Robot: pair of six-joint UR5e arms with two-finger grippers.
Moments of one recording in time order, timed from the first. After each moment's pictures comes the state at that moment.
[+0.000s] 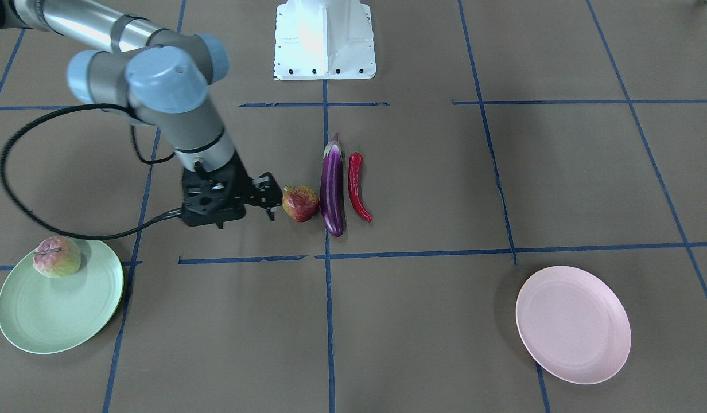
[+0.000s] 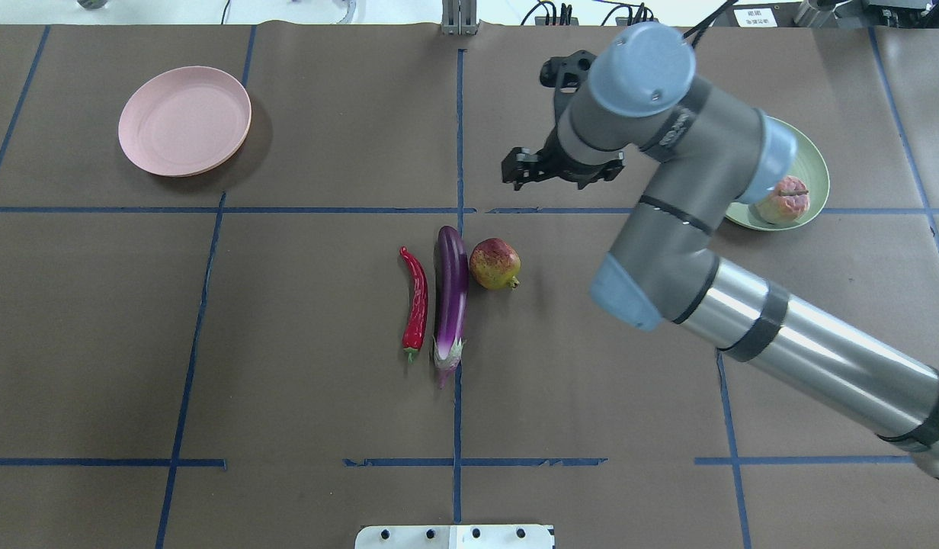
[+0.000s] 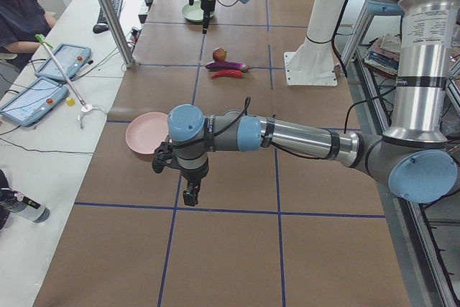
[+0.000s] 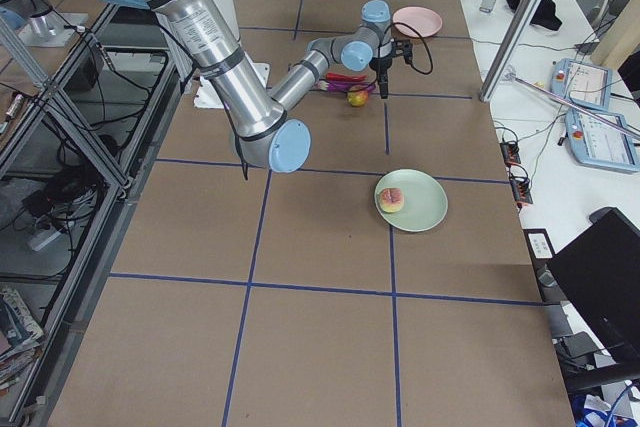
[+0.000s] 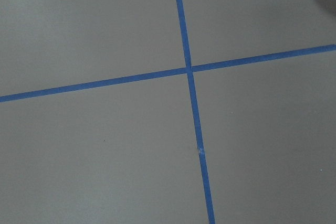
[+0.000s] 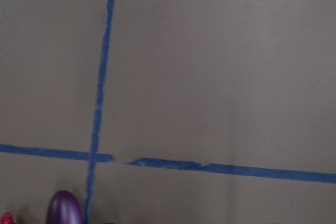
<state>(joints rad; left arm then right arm) -1.61 -1.57 -1.75 -1.39 -2.30 0.18 0.68 -0.83 1.55 -1.42 1.87 1.09</state>
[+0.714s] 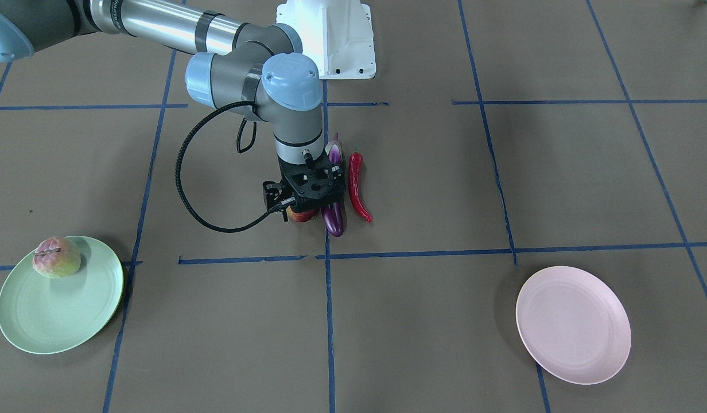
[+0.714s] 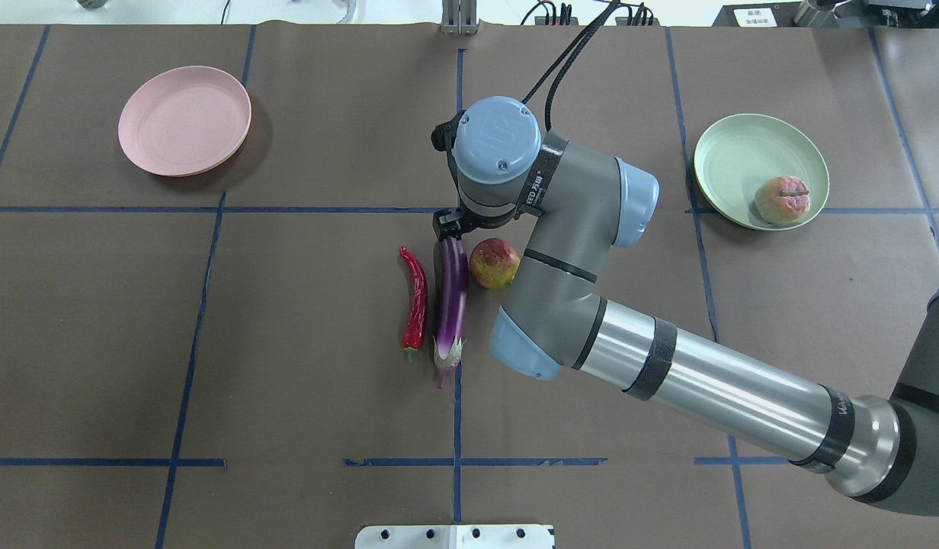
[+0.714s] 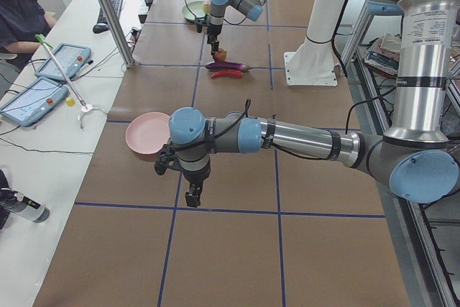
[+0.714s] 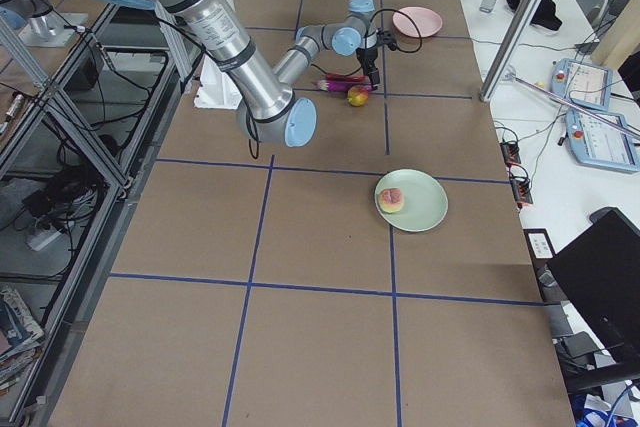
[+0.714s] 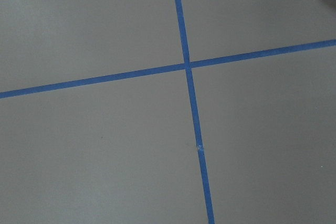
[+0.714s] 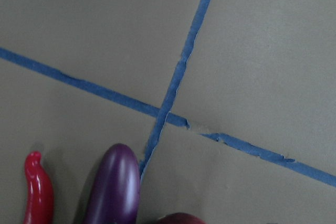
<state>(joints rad) -1.59 -1.56 -1.75 -1.39 -2.30 0.18 0.58 -0.72 1.44 -1.53 1.78 0.76</state>
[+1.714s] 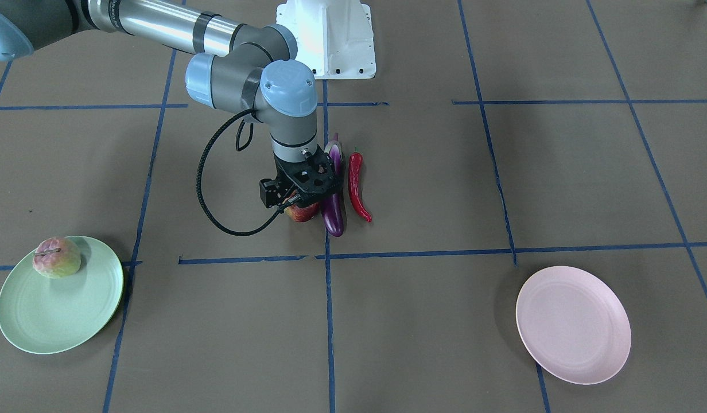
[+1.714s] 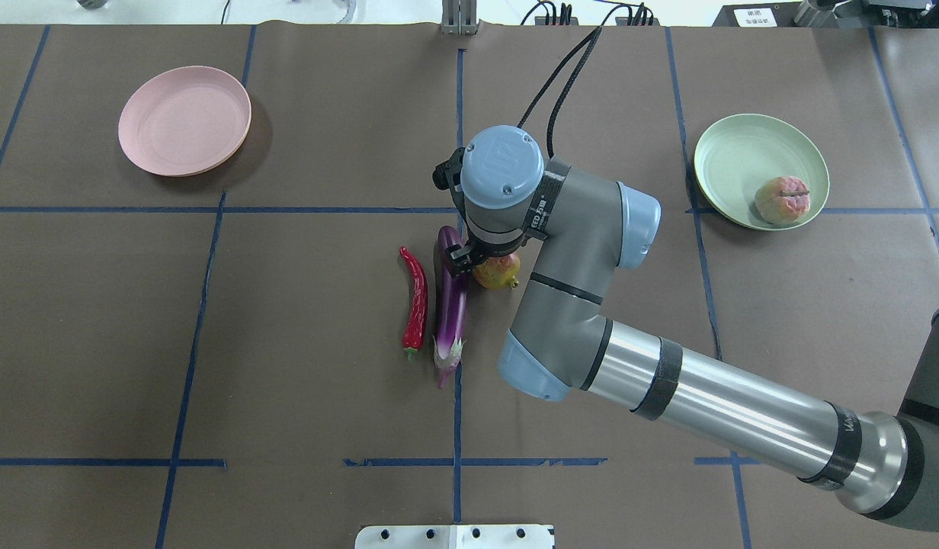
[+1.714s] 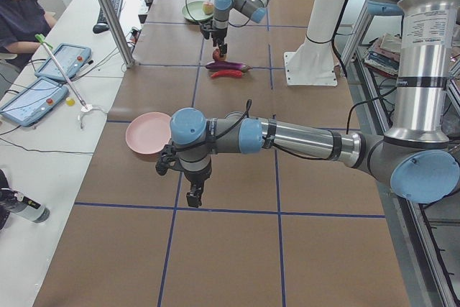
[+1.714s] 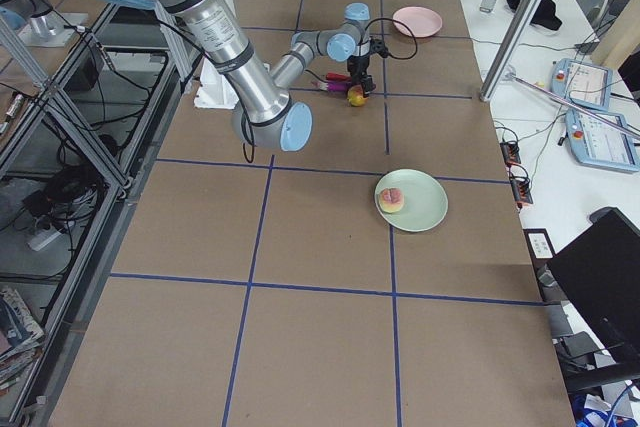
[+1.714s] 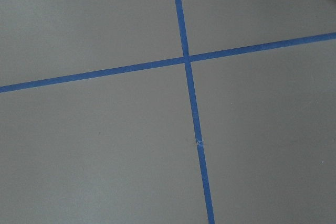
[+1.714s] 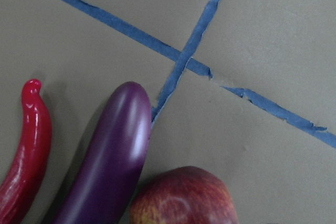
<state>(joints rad) -1.59 -1.56 -1.75 -1.39 -2.30 0.18 0.54 -0.75 1.44 -1.54 1.81 0.69</state>
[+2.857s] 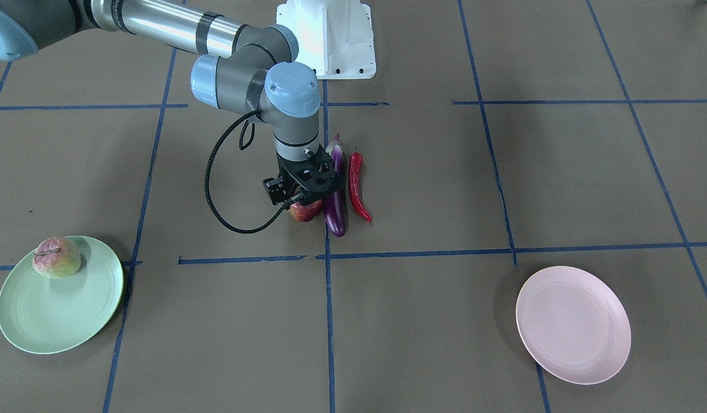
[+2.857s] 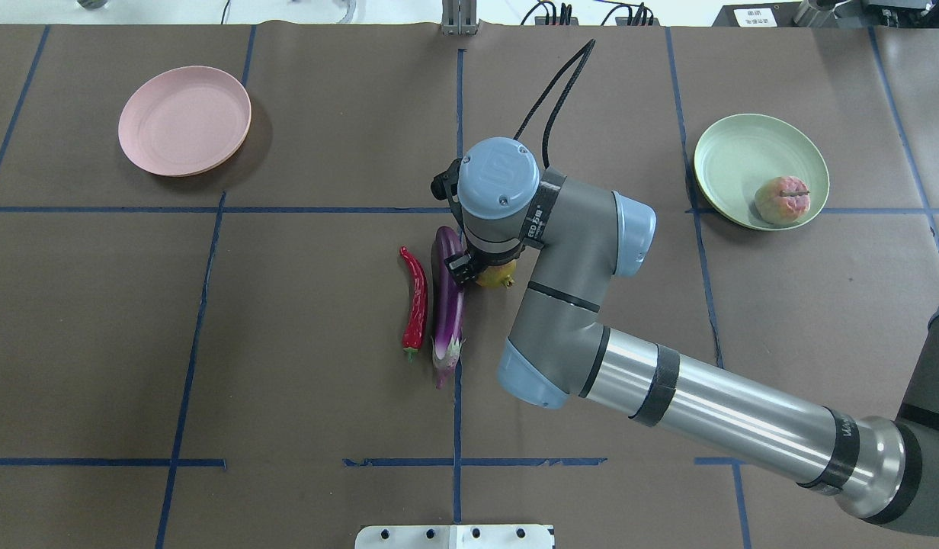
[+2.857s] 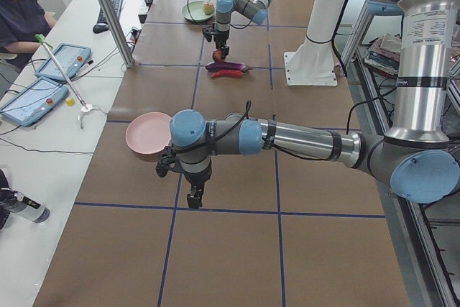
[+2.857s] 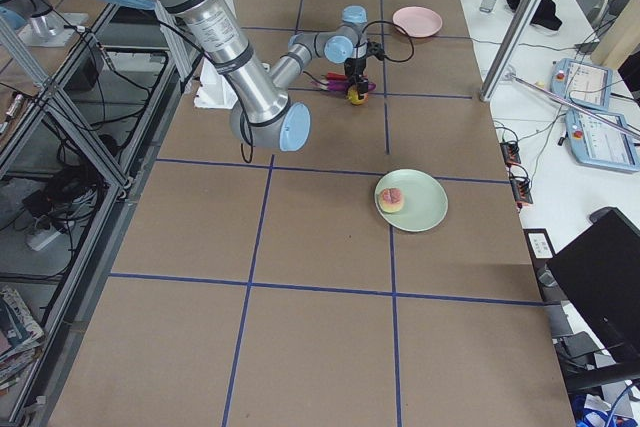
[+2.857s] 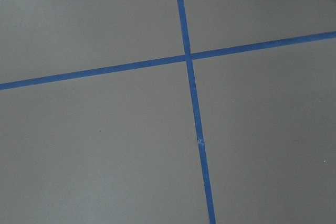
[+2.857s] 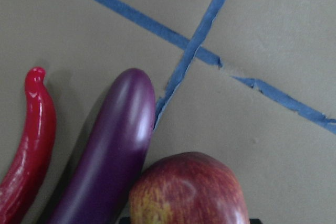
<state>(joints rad) -1.59 -1.56 -1.74 -1.39 -2.30 0.18 0.54 -0.75 1.45 -1.54 1.82 0.69</state>
